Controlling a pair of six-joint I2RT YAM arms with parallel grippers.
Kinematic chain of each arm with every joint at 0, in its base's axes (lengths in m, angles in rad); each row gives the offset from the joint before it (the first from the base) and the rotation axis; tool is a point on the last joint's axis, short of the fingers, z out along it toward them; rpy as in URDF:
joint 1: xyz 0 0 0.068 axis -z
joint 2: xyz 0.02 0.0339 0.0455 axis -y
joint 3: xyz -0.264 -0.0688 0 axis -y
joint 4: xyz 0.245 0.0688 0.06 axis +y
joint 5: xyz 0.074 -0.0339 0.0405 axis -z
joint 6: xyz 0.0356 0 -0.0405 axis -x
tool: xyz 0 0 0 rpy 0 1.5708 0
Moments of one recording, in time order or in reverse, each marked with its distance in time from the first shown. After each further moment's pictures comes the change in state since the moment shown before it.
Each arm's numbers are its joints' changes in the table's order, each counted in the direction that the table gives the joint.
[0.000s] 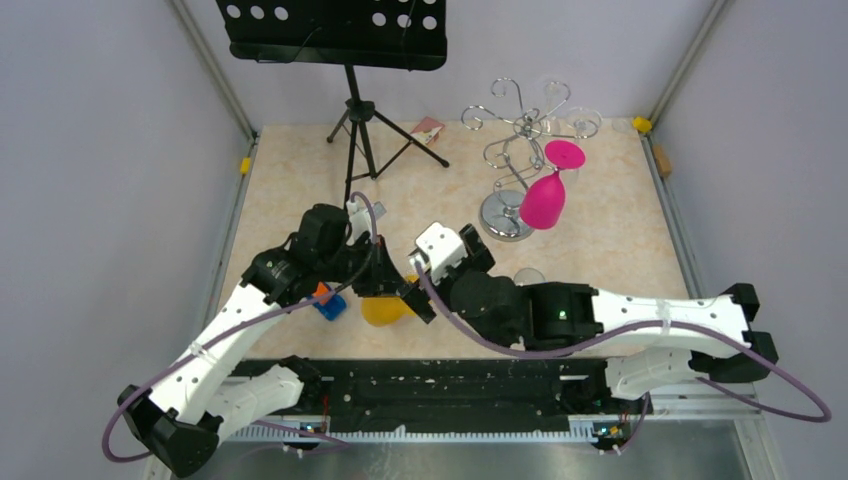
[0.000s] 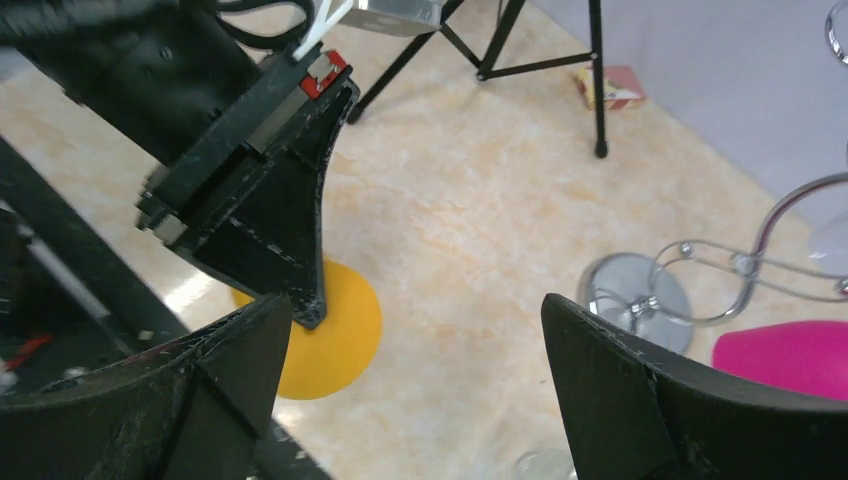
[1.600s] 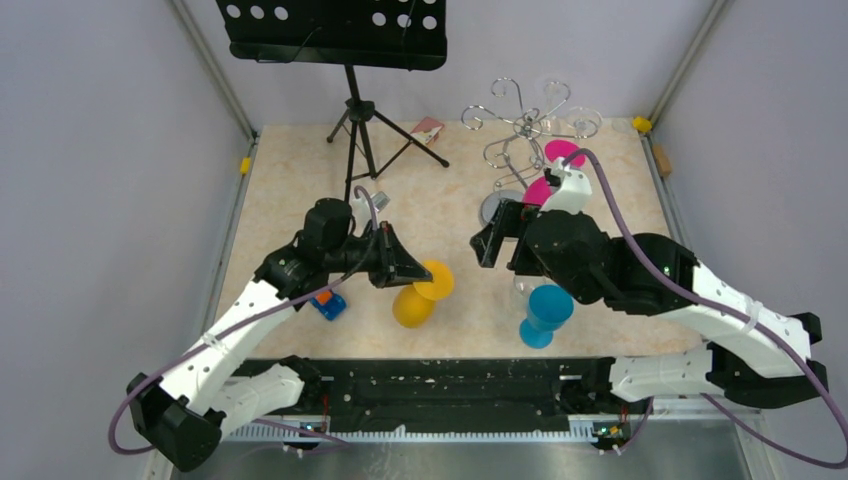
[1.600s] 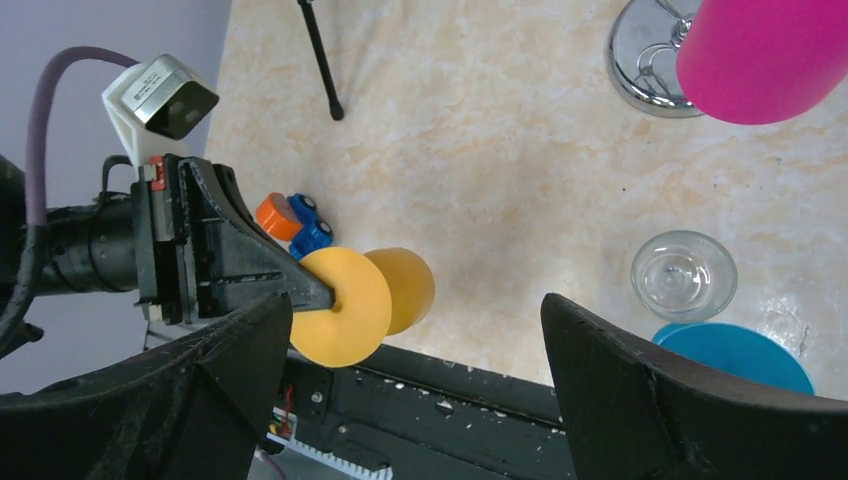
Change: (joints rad) left arm -0.006 -0.025 -0.075 -0.294 0.114 0.308; right arm 0.277 0.142 0.286 0.685 -0.147 -0.973
